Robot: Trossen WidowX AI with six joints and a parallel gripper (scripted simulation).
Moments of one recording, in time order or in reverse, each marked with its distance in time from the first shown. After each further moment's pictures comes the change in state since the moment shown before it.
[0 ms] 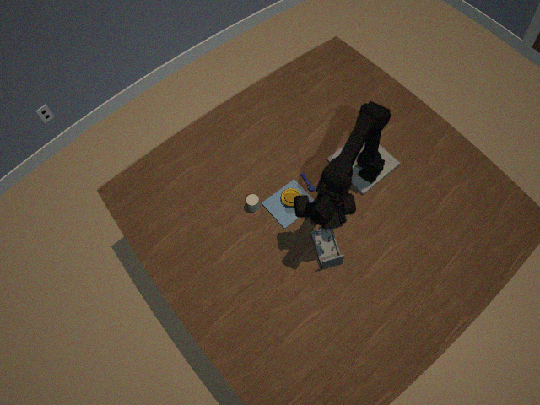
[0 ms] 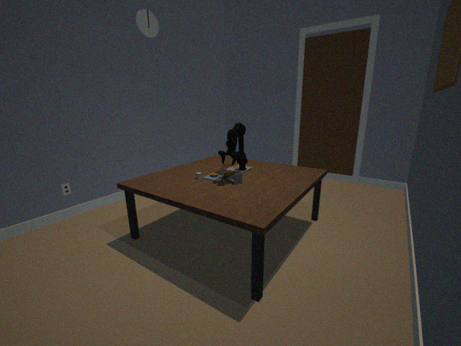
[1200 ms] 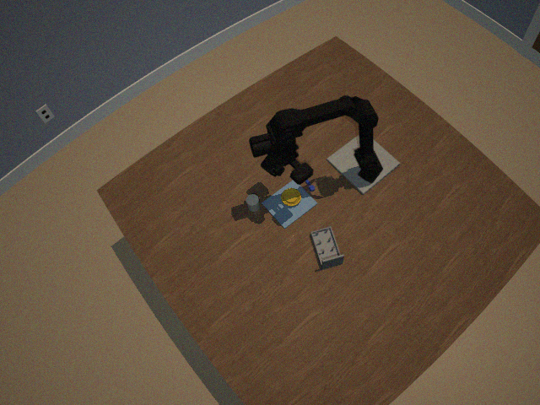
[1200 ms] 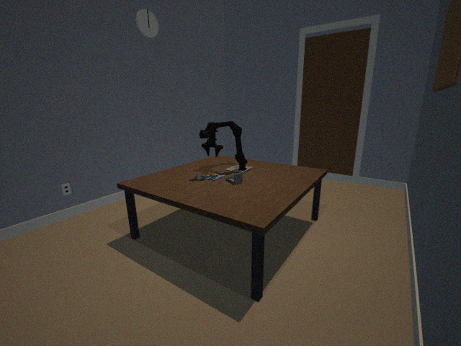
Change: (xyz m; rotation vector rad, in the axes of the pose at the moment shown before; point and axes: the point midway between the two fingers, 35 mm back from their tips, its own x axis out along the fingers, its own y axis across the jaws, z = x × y) arm -0.013 -0.092 -0.149 0.999 0.013 0.230
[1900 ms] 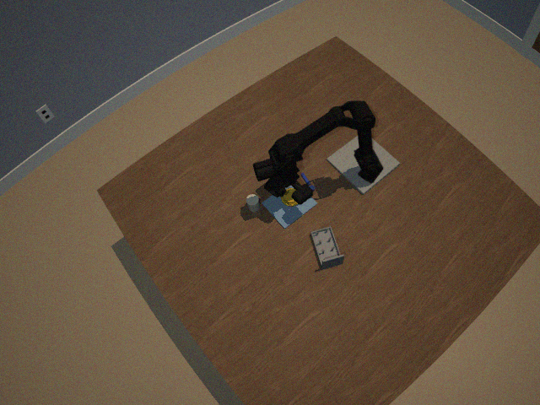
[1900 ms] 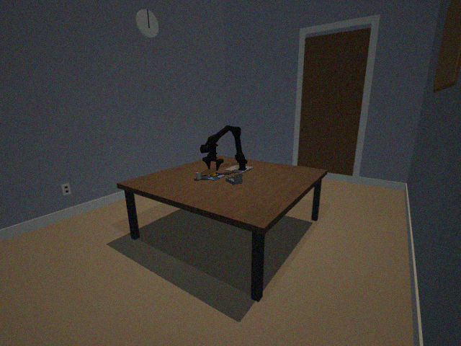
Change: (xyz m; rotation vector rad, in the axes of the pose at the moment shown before) arm 0.114 0.008 0.002 0.004 0.010 0.006
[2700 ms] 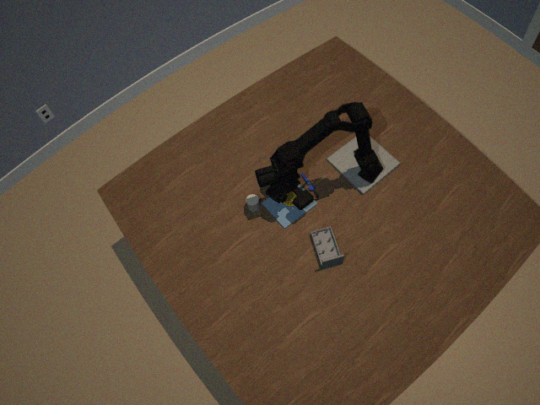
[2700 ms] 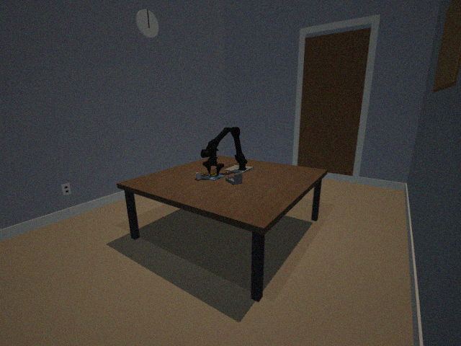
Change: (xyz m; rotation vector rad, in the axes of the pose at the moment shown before) arm 0.039 0.002 -0.002 0.001 0.000 0.000
